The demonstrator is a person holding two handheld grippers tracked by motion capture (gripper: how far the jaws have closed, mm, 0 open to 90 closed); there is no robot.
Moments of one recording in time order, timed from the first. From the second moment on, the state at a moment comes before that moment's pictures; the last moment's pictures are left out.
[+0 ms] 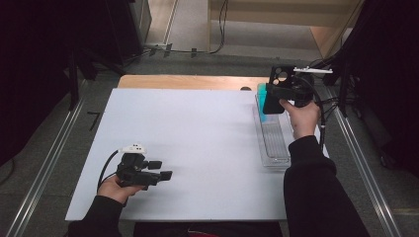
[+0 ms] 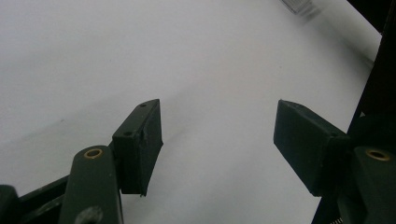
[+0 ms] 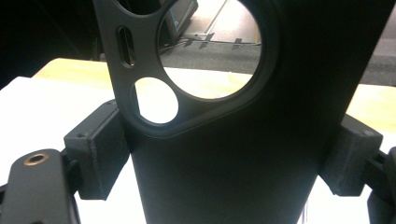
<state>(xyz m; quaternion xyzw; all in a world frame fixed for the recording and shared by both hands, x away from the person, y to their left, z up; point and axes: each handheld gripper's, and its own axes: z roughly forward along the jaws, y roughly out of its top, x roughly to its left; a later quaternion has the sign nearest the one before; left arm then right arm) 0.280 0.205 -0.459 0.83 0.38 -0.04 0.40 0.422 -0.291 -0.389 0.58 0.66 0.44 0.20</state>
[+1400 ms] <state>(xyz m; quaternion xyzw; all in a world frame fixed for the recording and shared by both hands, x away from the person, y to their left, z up) 0.281 0.202 -0.458 0.83 0.38 -0.04 0.40 0.443 -0.273 -0.458 0.61 0.67 0.36 0.21</state>
